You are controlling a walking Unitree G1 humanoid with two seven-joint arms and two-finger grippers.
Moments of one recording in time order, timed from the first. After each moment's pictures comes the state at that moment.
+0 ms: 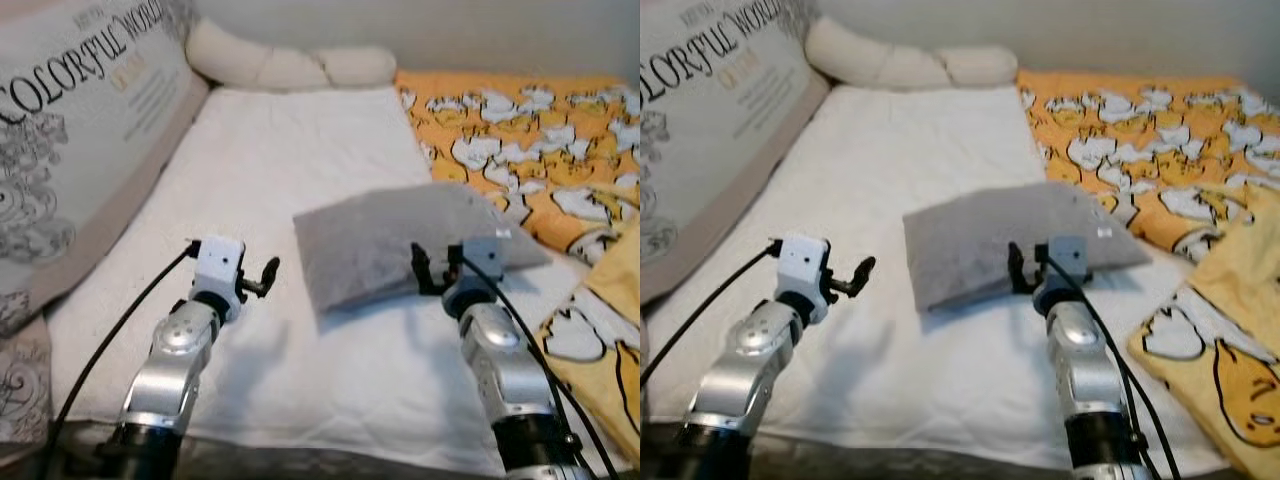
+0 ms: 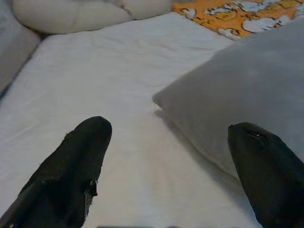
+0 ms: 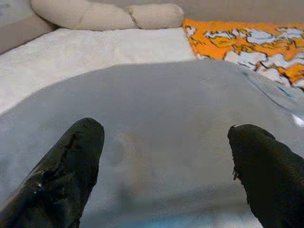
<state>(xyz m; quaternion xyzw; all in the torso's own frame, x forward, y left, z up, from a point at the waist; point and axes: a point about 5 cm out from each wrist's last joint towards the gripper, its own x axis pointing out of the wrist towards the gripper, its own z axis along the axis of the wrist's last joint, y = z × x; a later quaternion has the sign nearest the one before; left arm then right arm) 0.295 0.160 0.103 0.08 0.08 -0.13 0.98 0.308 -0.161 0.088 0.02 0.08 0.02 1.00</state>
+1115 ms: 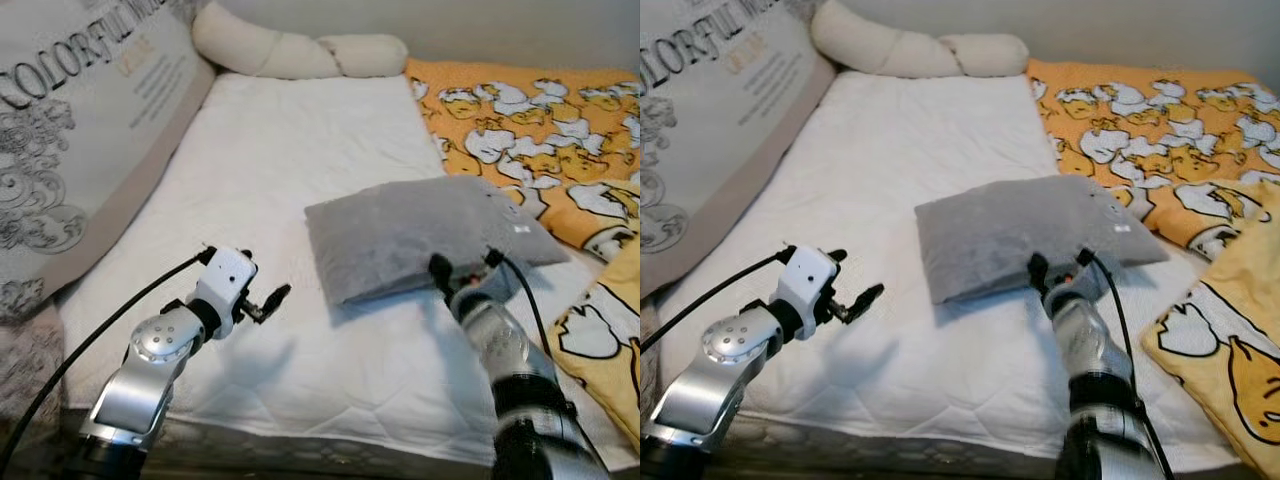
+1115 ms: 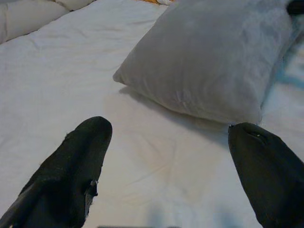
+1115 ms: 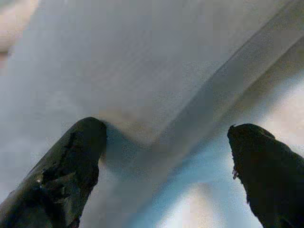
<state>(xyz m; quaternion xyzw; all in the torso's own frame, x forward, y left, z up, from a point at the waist) 0.273 0.164 0.109 0.18 0.10 -0.29 0.94 0.330 -0.189 0.052 0.38 0.20 -0.09 0.90</state>
